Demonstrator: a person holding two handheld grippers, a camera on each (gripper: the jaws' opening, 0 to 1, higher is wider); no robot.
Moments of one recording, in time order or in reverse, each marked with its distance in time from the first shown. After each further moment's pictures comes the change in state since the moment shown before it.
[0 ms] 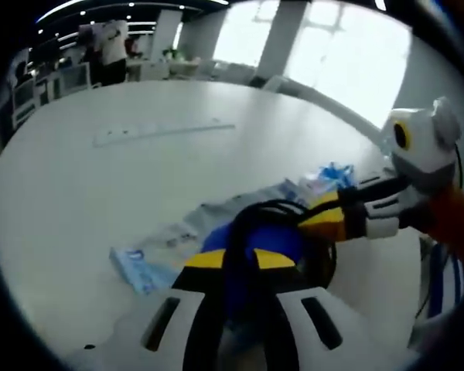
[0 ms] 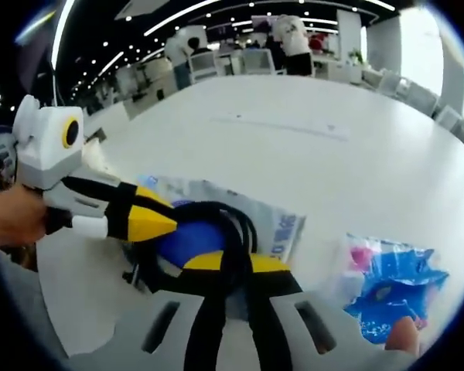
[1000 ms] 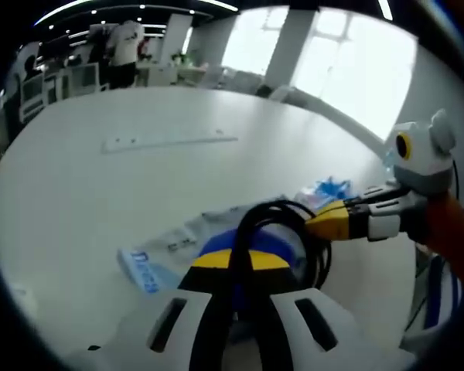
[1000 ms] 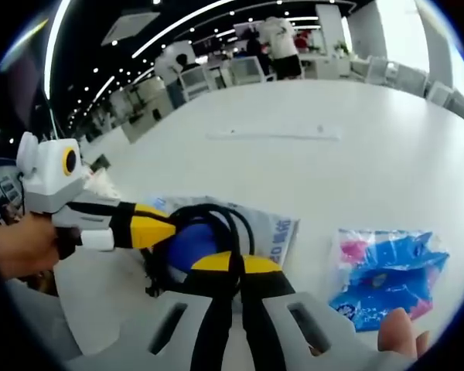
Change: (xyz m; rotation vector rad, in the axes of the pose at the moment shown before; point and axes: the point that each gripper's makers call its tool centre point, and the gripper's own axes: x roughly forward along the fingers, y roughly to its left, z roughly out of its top) left arm -0.018 -0.009 0.015 -0.047 -0.044 0.003; right arm -0.023 0.001 0.011 0.118 -0.048 0.037
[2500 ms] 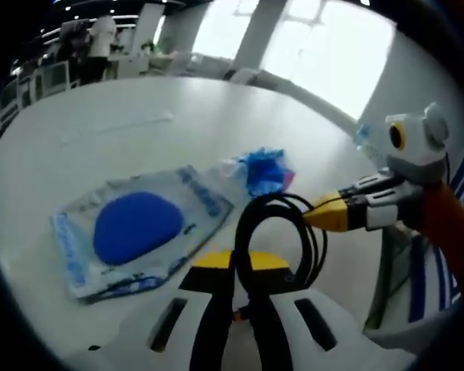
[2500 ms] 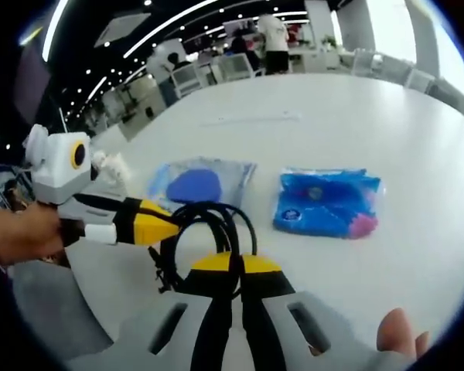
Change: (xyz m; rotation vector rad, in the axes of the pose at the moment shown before) left arm -0.012 -0.115 -0.043 0.053 0.104 -0.134; right arm -0.102 -0.022 -0.069 0.047 0.039 -0.034
